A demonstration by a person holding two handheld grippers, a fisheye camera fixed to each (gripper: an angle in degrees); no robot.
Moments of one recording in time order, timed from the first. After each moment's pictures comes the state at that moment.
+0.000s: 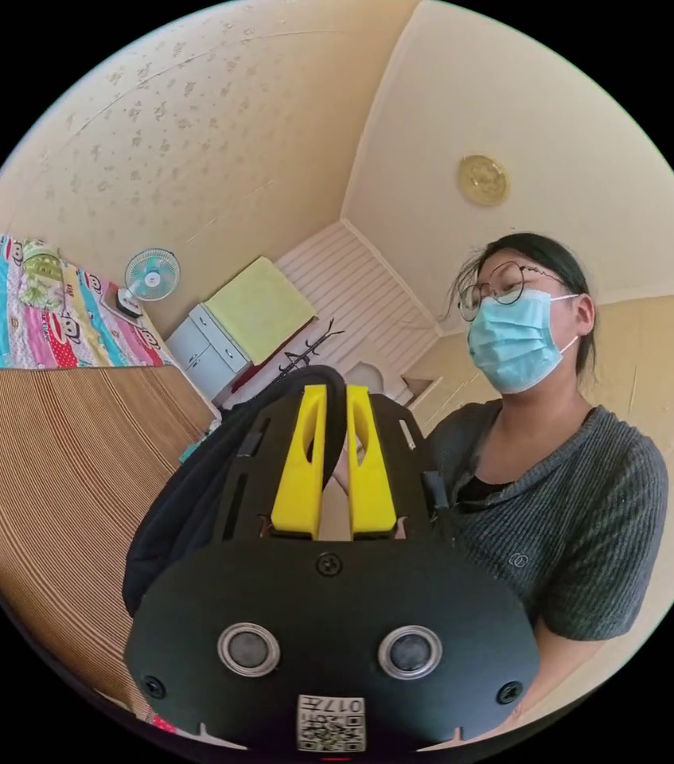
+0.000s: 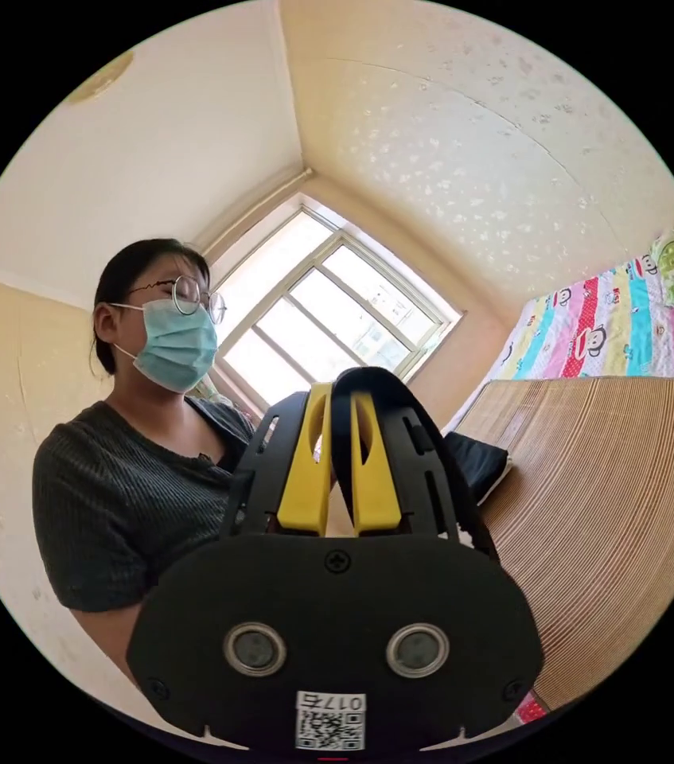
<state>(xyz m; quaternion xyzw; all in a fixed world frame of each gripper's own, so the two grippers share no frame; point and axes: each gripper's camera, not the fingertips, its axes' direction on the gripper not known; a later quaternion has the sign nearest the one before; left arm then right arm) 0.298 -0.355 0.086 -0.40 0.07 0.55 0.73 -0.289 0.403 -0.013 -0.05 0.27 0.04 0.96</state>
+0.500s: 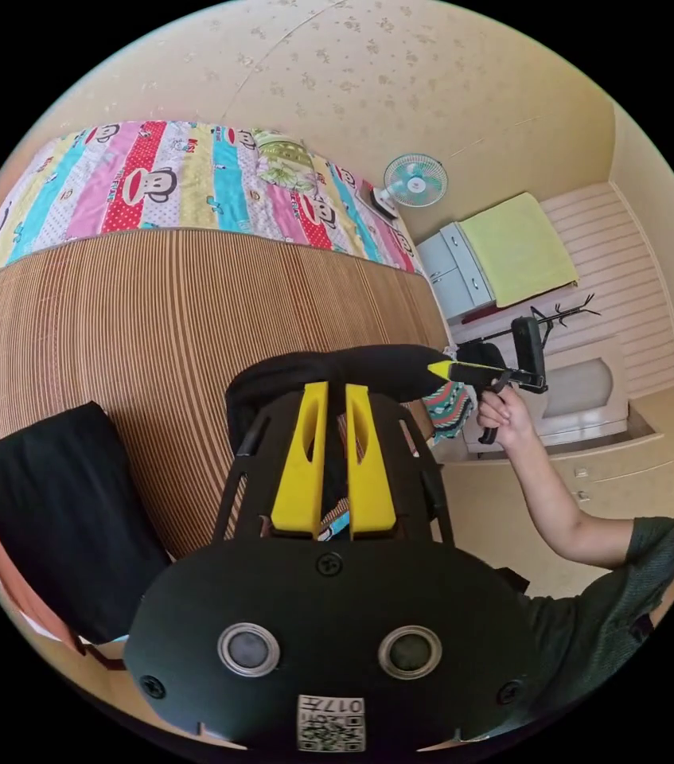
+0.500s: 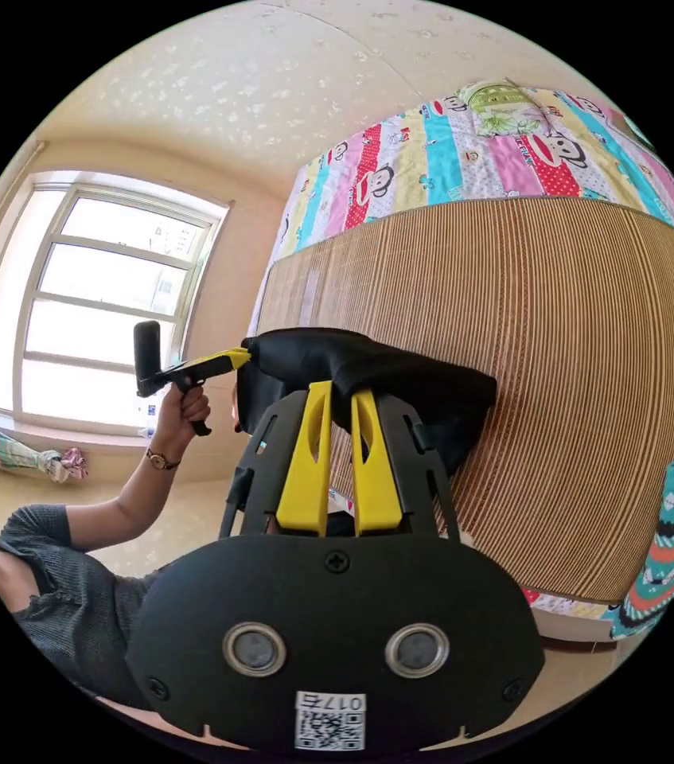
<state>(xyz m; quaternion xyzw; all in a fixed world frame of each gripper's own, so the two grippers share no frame) 0.179 -0.508 0.202 -0.27 -0.39 0.52 0.71 -0.020 0.444 -0.067 -0.18 0.55 0.30 0.76</state>
